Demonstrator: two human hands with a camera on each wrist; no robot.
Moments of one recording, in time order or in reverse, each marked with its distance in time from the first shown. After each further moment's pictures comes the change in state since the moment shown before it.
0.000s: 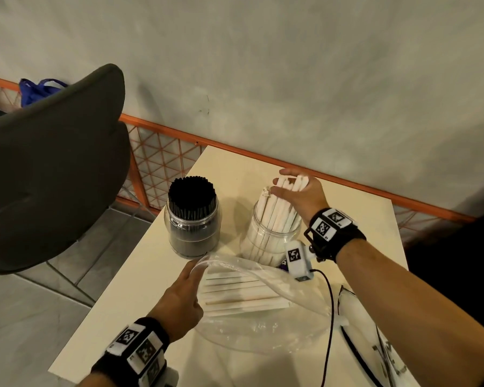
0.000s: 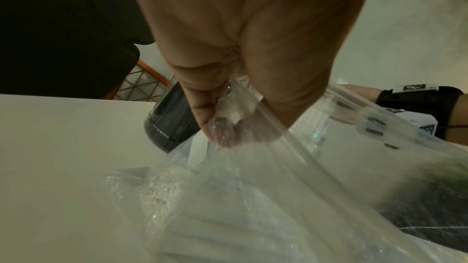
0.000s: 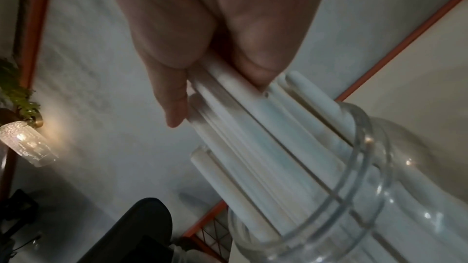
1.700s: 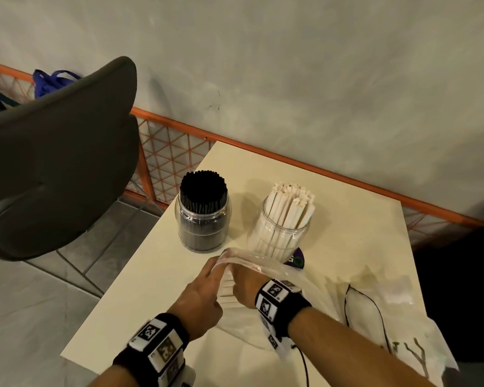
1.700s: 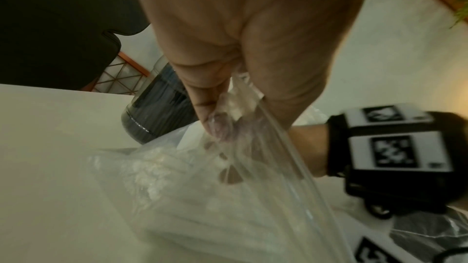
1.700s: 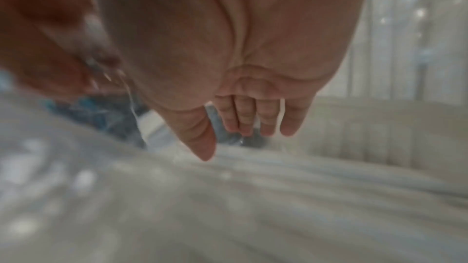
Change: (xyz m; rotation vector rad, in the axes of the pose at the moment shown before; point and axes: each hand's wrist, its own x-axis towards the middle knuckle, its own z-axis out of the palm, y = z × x) left_hand -0.002 0.026 0.006 -0.060 -0.122 -0.142; right_hand -0.126 0.064 0.100 -1.546 -0.774 -0.235
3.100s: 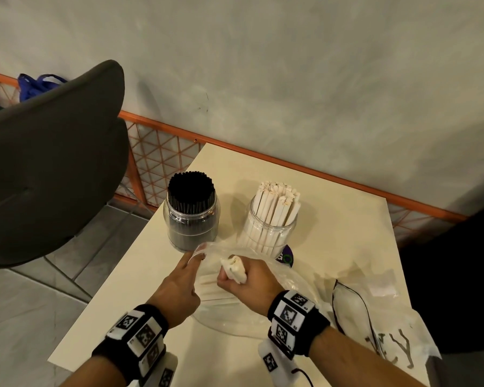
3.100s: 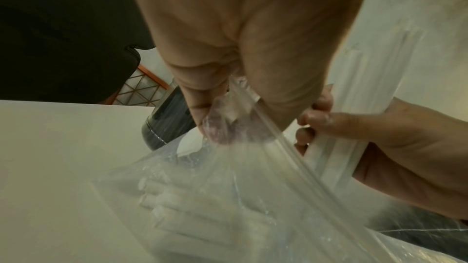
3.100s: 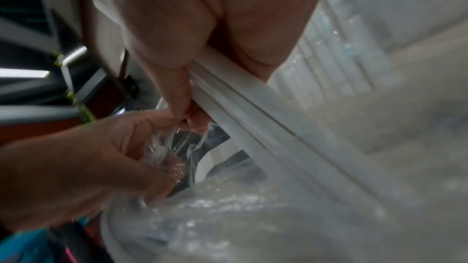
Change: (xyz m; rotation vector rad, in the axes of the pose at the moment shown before) left_hand 0.004 -0.015 -0.015 0.055 0.053 -0.039; right_hand -0.036 0.014 0.014 1.209 0.374 -0.037
